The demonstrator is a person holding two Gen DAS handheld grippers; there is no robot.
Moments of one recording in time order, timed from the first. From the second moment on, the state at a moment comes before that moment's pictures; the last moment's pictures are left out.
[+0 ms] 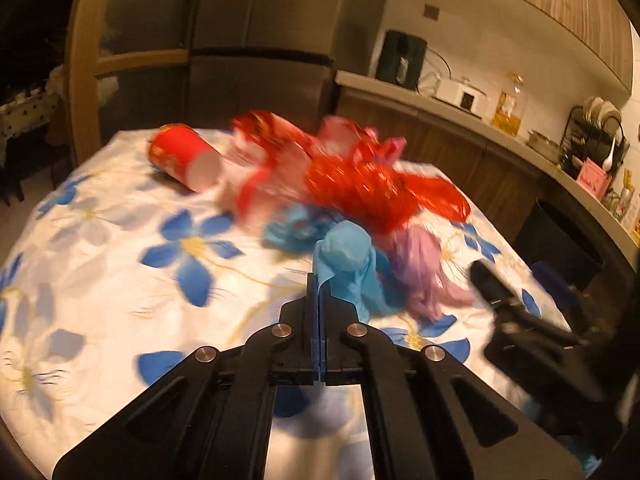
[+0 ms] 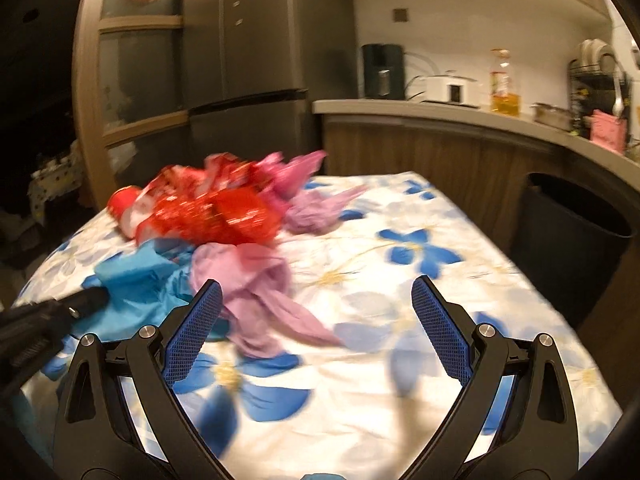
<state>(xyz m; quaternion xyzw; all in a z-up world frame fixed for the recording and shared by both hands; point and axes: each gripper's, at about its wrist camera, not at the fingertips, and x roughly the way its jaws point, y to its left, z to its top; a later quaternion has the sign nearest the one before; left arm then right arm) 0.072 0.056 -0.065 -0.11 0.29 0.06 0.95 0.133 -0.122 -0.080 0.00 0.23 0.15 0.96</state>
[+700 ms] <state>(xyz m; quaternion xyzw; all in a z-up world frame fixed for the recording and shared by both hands) 0.046 0.087 -0.044 -0.12 0.26 0.11 0.95 0.157 -0.069 -0.106 -0.04 0.30 0.21 0.93</state>
